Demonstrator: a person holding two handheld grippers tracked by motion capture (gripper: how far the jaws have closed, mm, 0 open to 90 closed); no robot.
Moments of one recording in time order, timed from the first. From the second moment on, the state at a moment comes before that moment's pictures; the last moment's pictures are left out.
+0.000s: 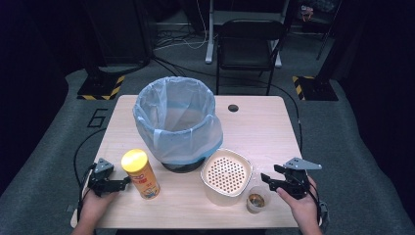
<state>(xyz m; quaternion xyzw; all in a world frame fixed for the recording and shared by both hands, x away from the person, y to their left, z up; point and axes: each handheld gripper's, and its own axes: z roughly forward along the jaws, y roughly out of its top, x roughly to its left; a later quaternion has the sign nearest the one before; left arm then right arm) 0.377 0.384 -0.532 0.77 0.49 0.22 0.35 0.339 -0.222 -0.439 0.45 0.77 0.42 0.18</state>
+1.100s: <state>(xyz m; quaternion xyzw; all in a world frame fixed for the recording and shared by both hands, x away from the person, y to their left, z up) 0.377 0.384 -0.532 0.77 0.49 0.22 0.35 0.289 -0.177 -0.449 0.39 0.82 0.39 0.18</state>
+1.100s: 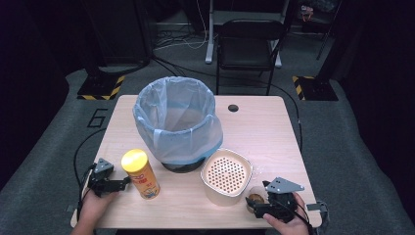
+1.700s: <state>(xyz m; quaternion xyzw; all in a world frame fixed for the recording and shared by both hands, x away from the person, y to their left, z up) 0.377 0.384 -0.532 0.77 0.49 0.22 0.35 0.291 -0.174 -0.482 0.39 0.82 0.37 0.17</state>
